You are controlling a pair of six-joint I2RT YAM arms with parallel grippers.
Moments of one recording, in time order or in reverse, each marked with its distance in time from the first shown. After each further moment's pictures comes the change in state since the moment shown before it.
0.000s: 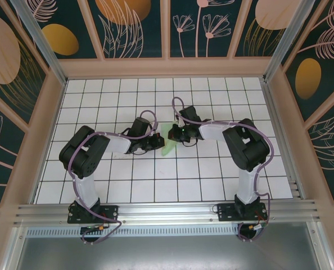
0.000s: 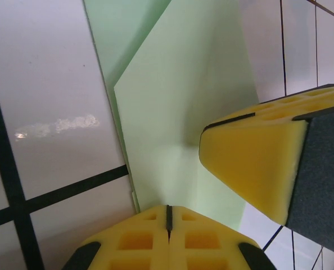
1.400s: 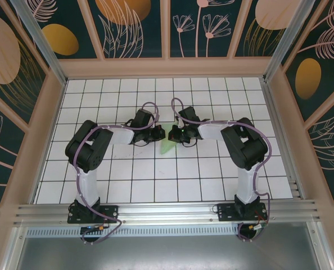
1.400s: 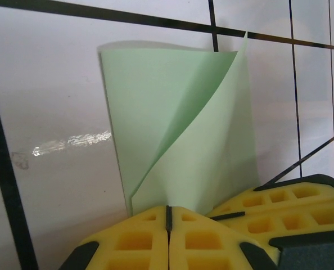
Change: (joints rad) left arm 0.031 0.094 0.188 -0.119 -0.038 0.058; right arm -0.001 0.030 0.013 -0.024 0.008 -0.010
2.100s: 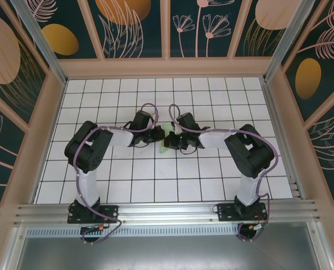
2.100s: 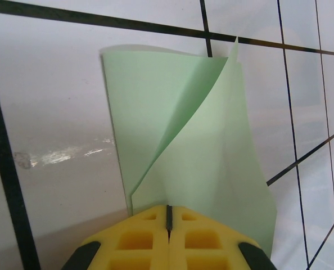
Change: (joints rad) left arm 0.000 -0.008 -0.053 0.092 -0.007 -0.006; right arm 0.084 -0.119 -0.140 0.121 -0.067 0.052
